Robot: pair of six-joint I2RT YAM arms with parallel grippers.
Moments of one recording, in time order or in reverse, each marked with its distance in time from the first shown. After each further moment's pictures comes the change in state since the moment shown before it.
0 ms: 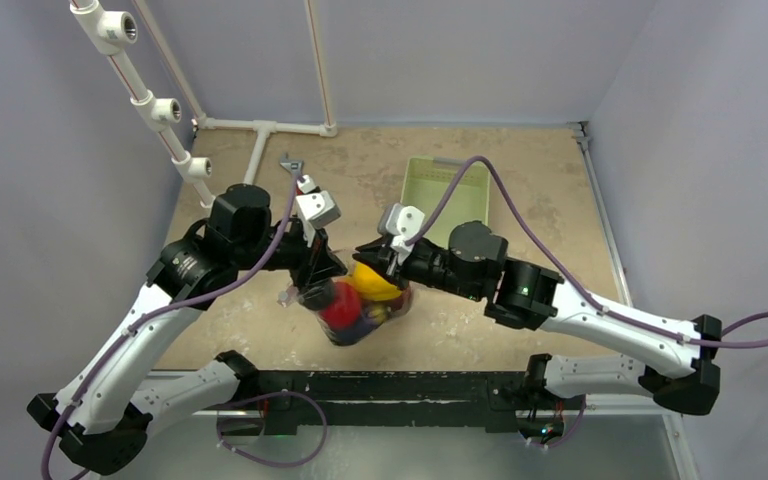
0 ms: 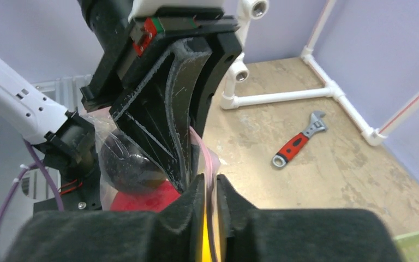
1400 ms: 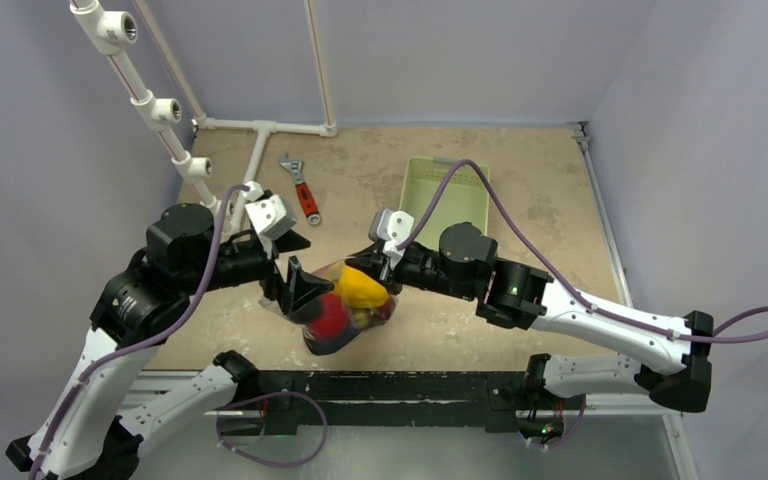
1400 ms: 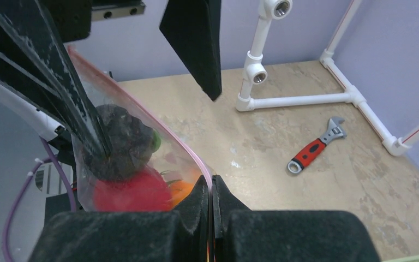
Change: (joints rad) left arm 0.011 -0.168 0.082 -0.048 -0.126 -0.024; right arm -0.003 0.015 -0.025 0.046 -0.050 0.009
